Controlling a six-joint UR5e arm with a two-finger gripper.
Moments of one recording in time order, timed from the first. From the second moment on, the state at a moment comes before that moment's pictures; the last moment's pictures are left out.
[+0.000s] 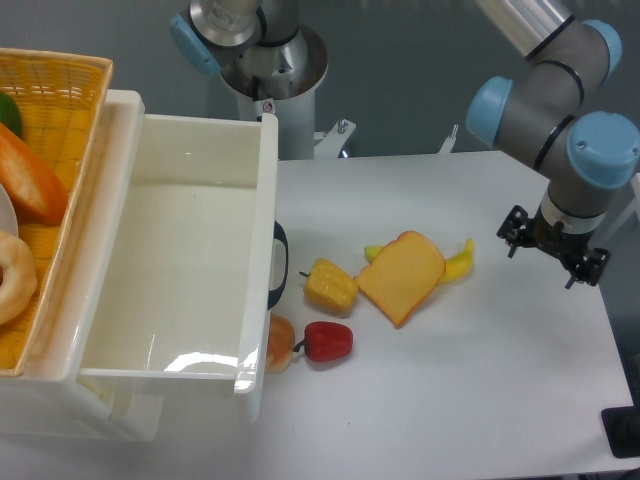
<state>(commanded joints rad) 2.85 -2.11 -1.39 -1.13 1.60 1.46</state>
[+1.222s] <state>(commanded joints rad) 2.84 -2.10 -1.53 -1.13 1.42 1.22</state>
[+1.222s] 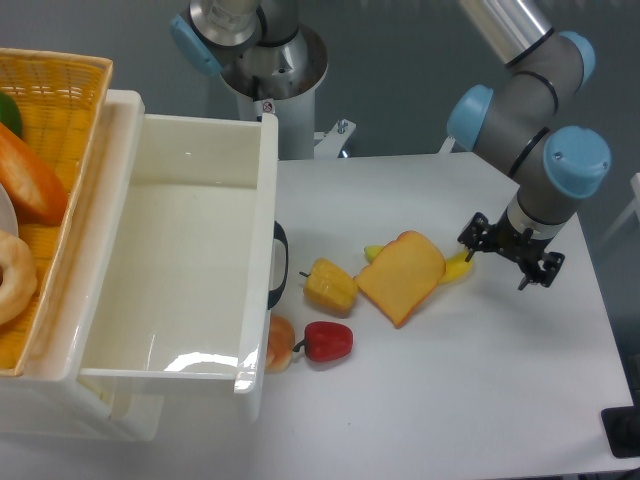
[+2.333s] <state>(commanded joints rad) 2.75 -2.12 -1.53 -1.30 1.38 1.14</state>
